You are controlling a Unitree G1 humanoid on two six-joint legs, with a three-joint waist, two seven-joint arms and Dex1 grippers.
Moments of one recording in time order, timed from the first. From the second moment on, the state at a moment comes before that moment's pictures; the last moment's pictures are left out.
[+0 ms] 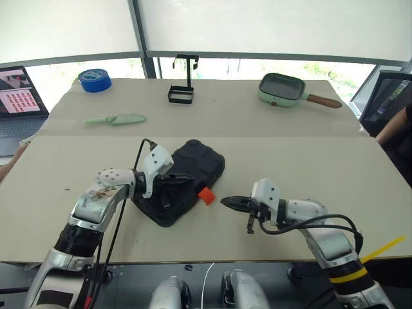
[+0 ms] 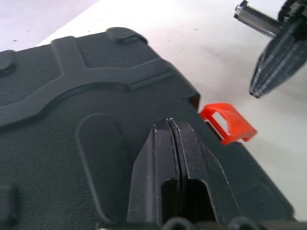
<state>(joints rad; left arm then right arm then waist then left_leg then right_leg) -0.47 0.62 -0.16 -0.04 -0.34 0.50 -0.98 -0.24 -0.50 0.23 -0.18 0.20 0.17 0.91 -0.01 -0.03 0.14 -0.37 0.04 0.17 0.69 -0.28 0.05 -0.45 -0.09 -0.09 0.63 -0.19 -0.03</state>
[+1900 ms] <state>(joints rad) -0.43 0.62 -0.14 -0.05 -0.34 0.51 -0.95 -0.37 -0.28 0.34 0.11 0.12 0.20 0.87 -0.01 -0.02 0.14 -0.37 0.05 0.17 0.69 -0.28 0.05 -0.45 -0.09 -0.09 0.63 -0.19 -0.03</state>
